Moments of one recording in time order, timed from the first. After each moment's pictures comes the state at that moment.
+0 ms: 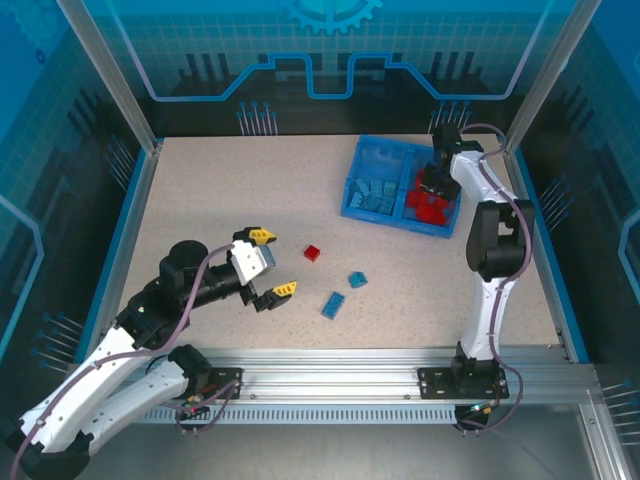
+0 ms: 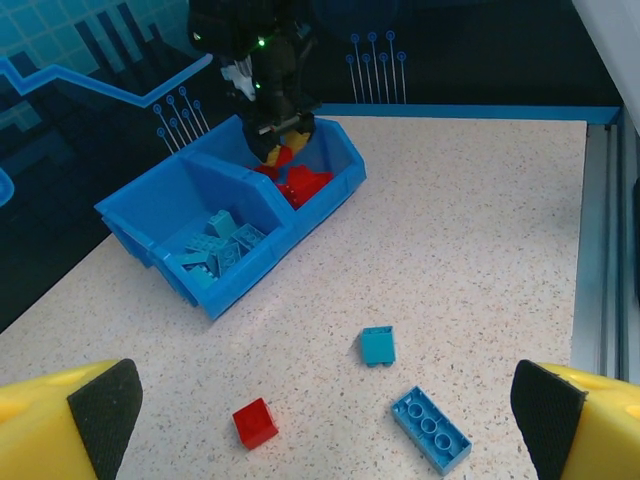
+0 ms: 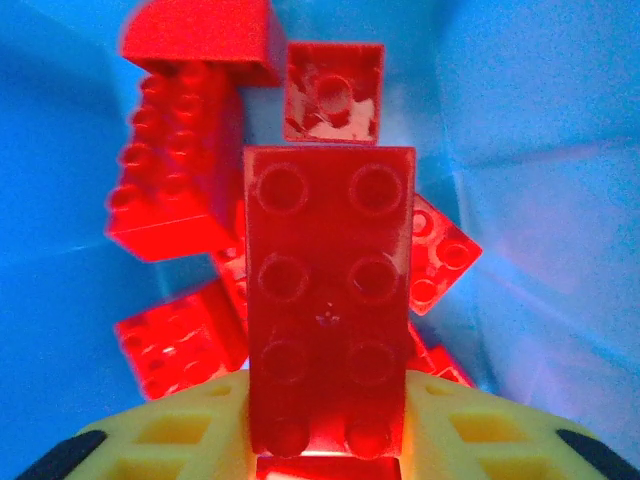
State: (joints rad) left arm -0.62 0.63 0.76 -0.41 0.33 0.33; right arm 0.03 2.13 1.83 -0.95 0.09 0.52
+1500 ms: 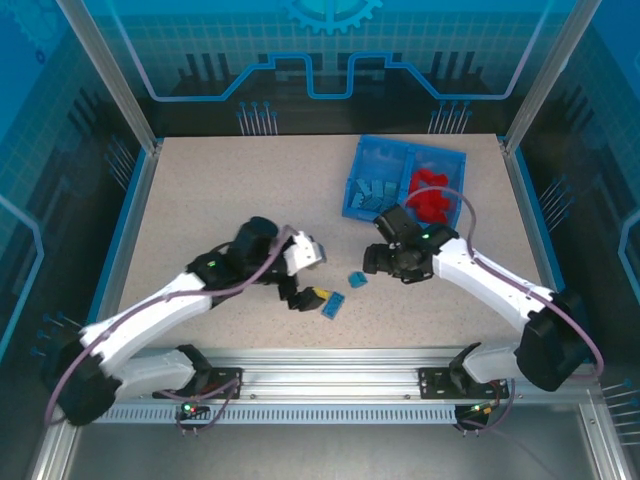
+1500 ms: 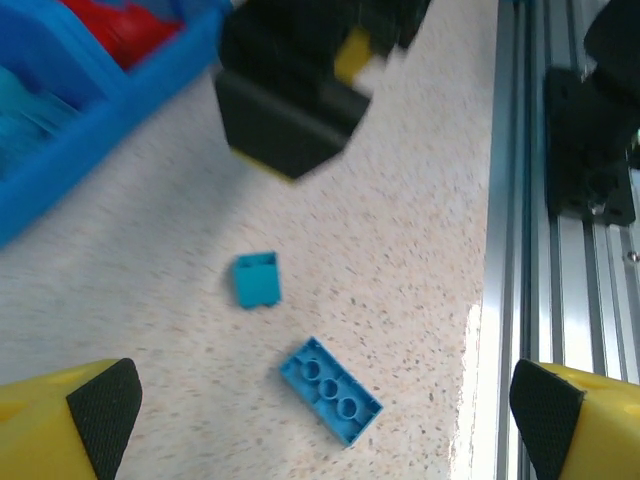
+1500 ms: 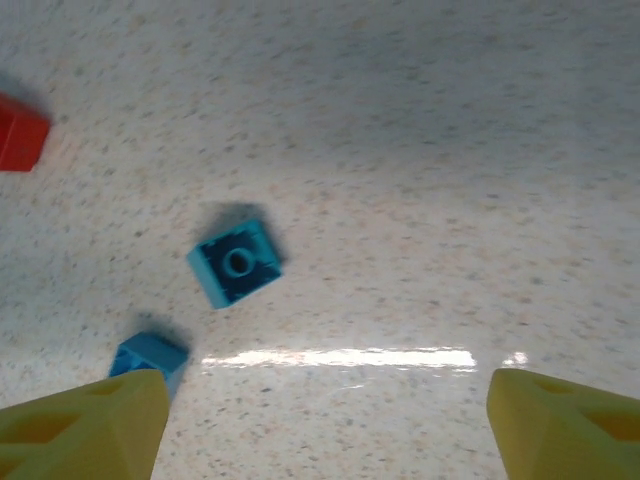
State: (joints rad) left arm -0.69 1.19 0.83 -0.35 0.48 0.31; right arm 0.59 1.32 1.01 -0.90 0.09 0.77
